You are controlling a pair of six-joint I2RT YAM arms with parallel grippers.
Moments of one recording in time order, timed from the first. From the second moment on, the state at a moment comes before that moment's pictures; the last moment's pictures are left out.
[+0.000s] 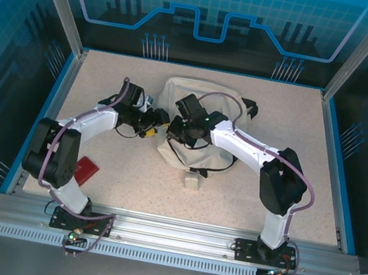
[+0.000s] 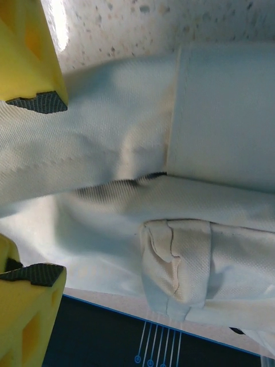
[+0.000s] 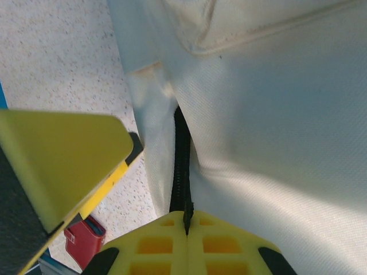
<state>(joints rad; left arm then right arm) -0.20 1.64 1.03 -0.35 0.61 -0.80 0.78 1.89 1.52 -0.61 -0.15 1.07</state>
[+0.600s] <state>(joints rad) -0.24 1.80 1.19 -0.54 0.56 -0.71 0.78 1.89 1.48 -0.58 -0.23 1.01</state>
